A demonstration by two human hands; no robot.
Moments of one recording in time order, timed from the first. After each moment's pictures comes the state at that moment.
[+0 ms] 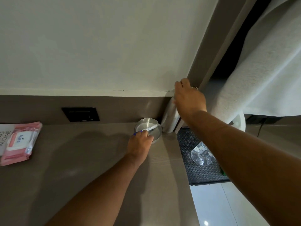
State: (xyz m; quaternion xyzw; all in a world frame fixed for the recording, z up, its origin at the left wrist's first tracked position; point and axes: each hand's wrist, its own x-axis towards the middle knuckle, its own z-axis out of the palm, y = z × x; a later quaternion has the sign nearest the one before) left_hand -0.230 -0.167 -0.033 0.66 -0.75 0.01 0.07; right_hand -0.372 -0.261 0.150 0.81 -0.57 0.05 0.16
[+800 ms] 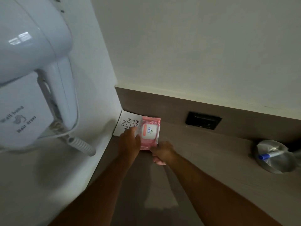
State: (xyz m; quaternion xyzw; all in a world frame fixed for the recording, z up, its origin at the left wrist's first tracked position) left_hand 0.176 0.010 -0.005 0.89 -0.36 -0.10 0.26; right_hand 0.047 -0.066 -0.010 0.53 -0.52 -0.03 -0.67
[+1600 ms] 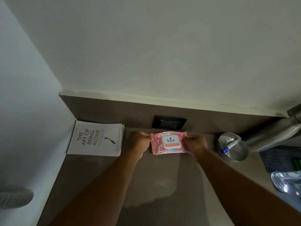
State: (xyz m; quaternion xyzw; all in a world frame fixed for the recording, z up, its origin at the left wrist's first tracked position) left_hand 0.092 -0.131 -0.028 0.79 -0.22 -0.47 0.31; right_hand -0.110 -0.203 -0.031 0.46 -0.73 0.19 -0.47
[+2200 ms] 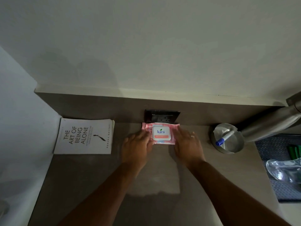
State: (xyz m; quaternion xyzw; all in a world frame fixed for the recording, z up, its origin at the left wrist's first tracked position) left_hand 0.068 -0.093 -0.056 0.76 -0.63 -0.08 0.13; right_hand -0.127 -0.166 -0.025 0.85 -0.51 -0.02 -0.10
